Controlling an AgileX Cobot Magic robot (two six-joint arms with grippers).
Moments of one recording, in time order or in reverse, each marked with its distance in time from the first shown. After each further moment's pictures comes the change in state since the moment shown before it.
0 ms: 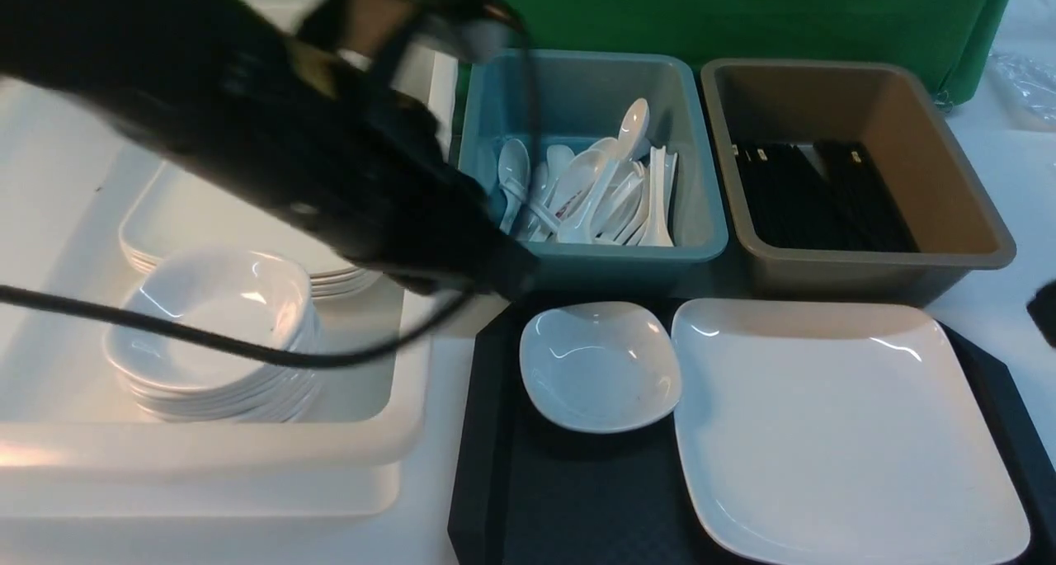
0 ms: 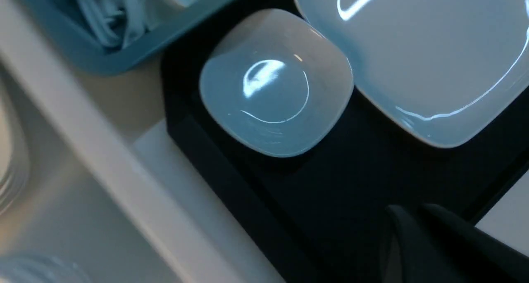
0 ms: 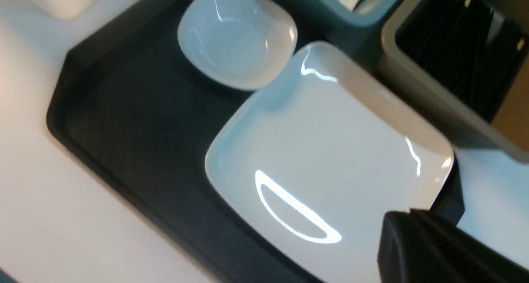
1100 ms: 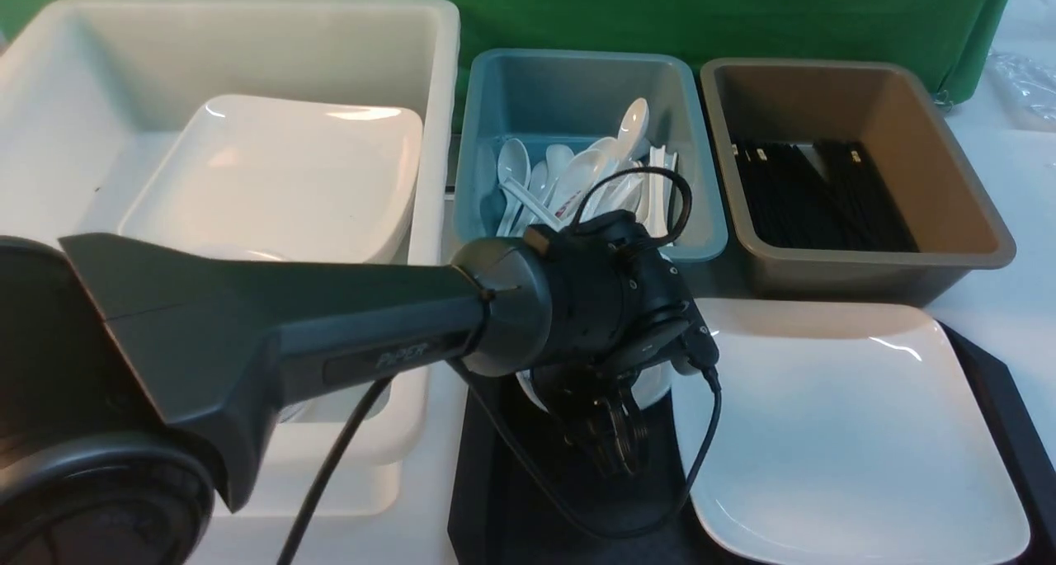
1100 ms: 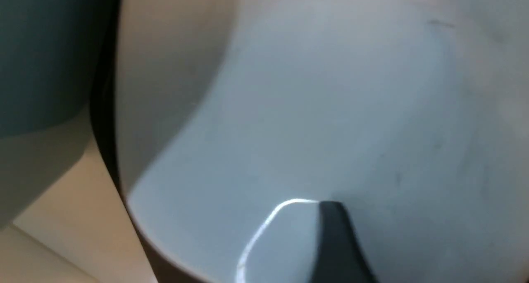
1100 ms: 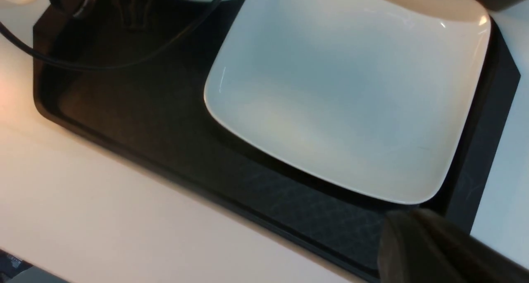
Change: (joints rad) right arm 0.000 -0.270 0.316 0.009 -0.036 0.301; left arm -0.157 0.639 -0.139 0.516 -0.099 -0.008
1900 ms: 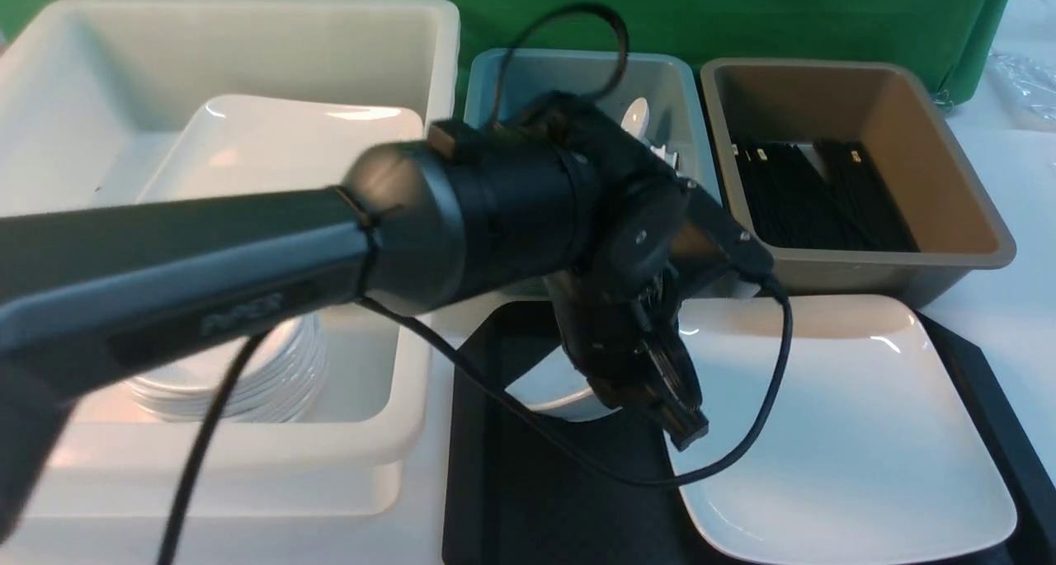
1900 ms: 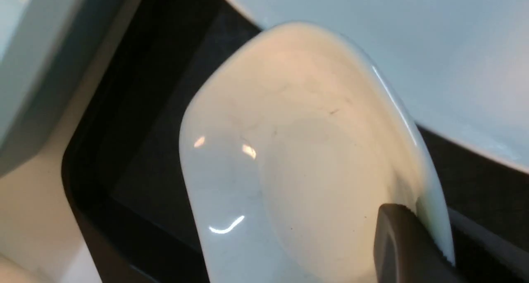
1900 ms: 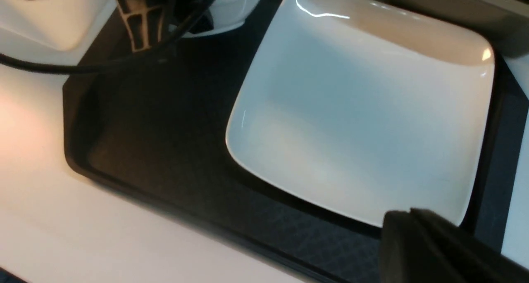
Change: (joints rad) right arm 0.000 0.000 0.000 0.000 -0.108 0.004; left arm -0.002 -0.213 -0.026 -0.339 0.037 0.049
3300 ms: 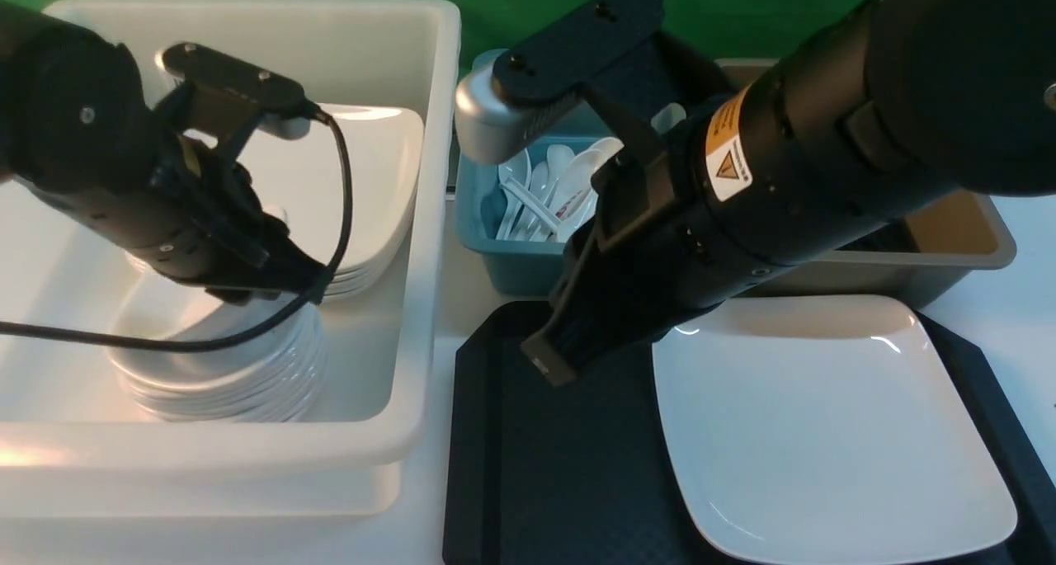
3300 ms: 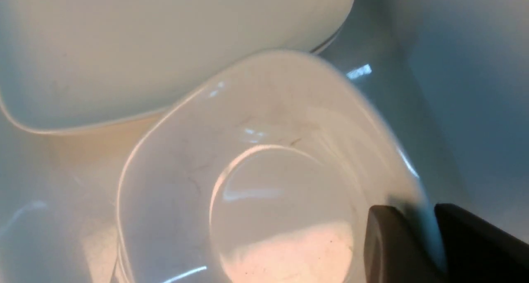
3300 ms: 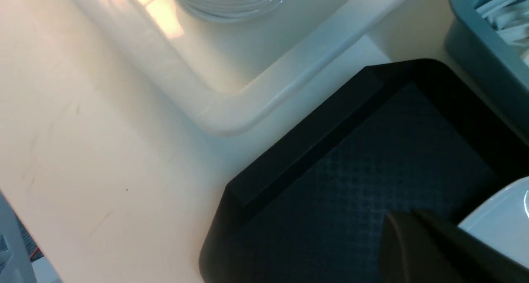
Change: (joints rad) right arm 0.000 0.859 -0.620 0.328 -0.144 -0.480; left arm 0.549 -0.433 0.411 0.029 -0.115 -0.077
